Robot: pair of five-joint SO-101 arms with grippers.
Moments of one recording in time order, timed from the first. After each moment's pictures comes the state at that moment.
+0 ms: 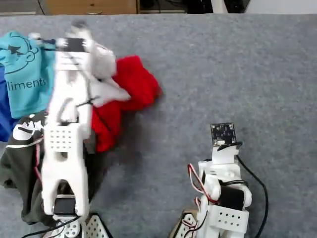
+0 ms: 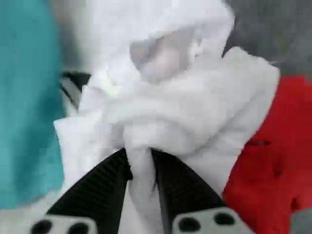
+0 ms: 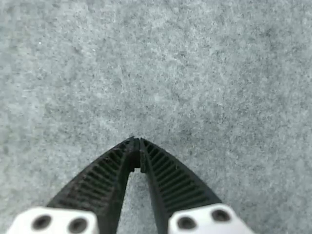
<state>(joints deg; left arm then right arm) -6.9 51.4 -73.1 93.8 12.3 8.5 -103.7 96.8 75.0 5.6</state>
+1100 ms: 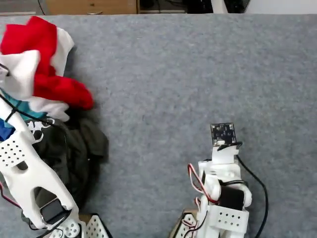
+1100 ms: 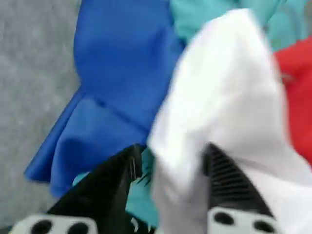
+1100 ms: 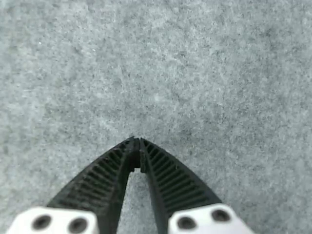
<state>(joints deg) -38.9 51.3 -77.9 98.3 14.6 8.5 -103.7 96.8 75.0 5.6</state>
